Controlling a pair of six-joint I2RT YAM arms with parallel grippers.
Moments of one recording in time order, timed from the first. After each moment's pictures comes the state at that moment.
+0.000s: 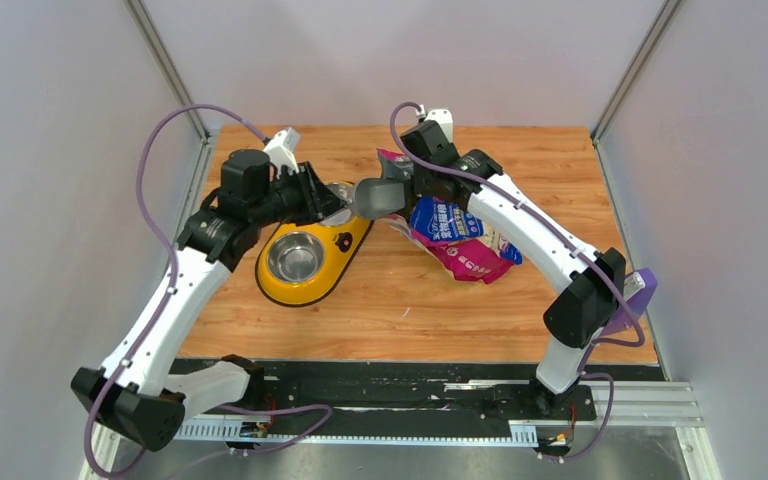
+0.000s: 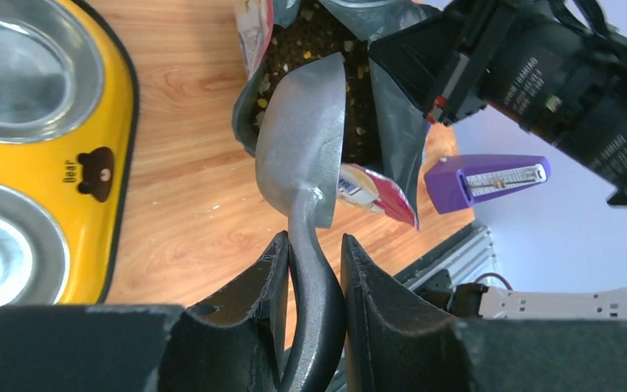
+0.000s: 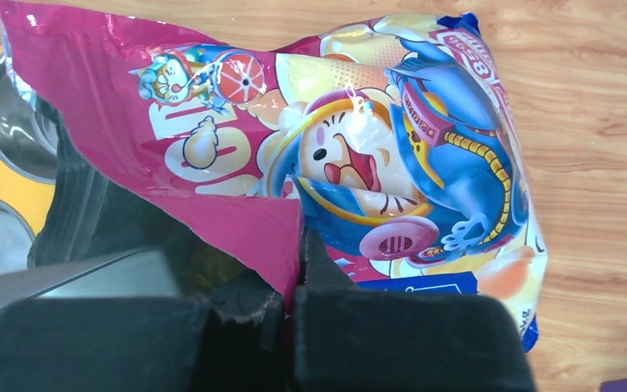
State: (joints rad) left arm -0.39 1.09 1.26 -0.59 0.32 -0.59; right arm 0.68 1.77 1.80 -0.83 0.47 0.42
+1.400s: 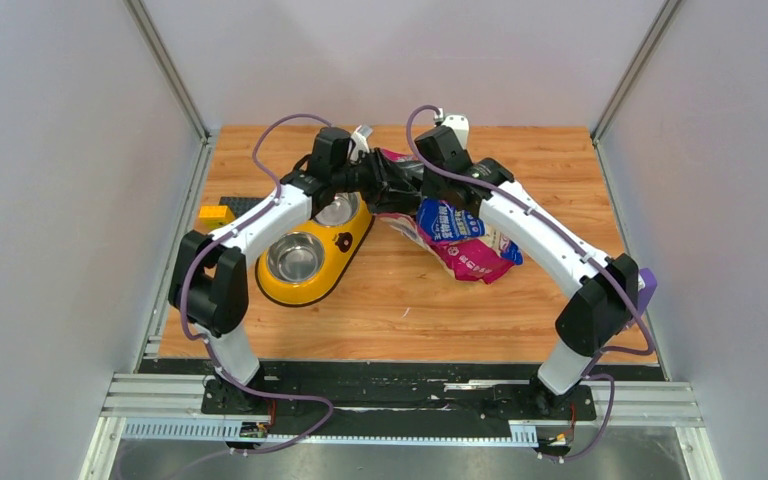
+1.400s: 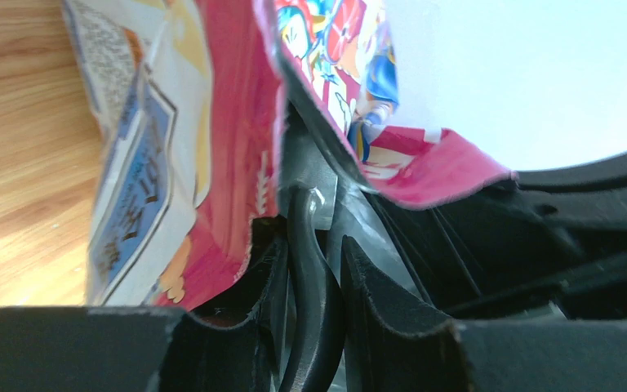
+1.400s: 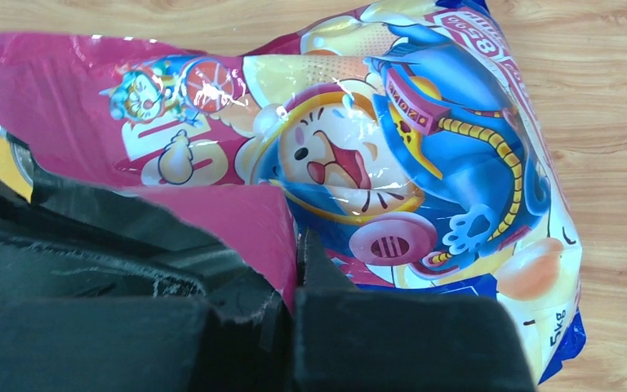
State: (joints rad) left arm -0.48 1.75 1.41 -0.18 0.60 -0.99; right arm 0.65 1.69 1.66 -0.72 0.45 0.50
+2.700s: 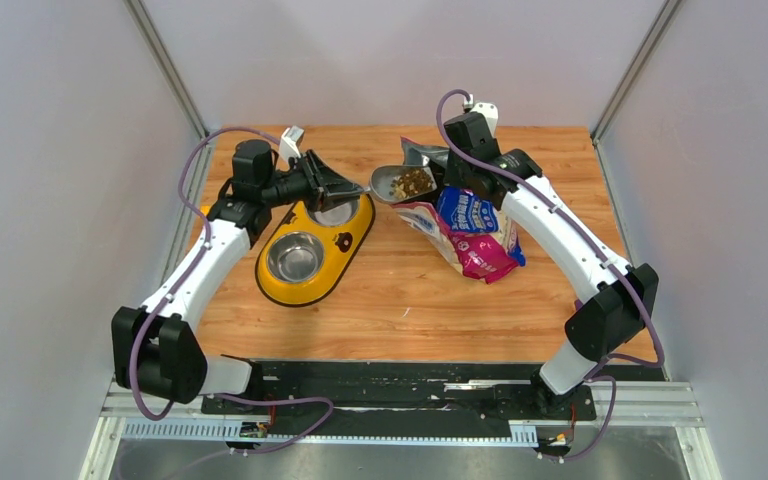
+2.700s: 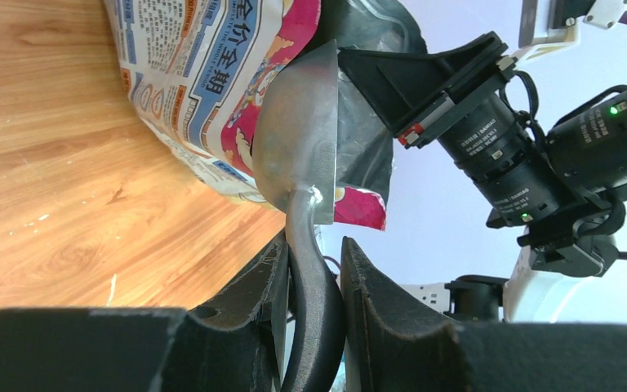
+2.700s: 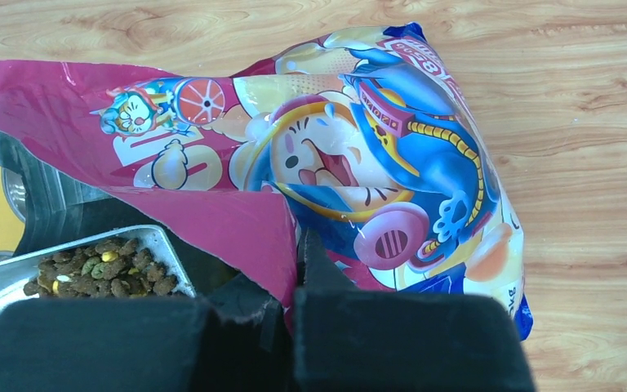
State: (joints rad) left arm -0.23 1.34 1.11 -0.09 0.79 -1.07; right arm 0.54 1.64 1.68 -0.75 0.41 0.48
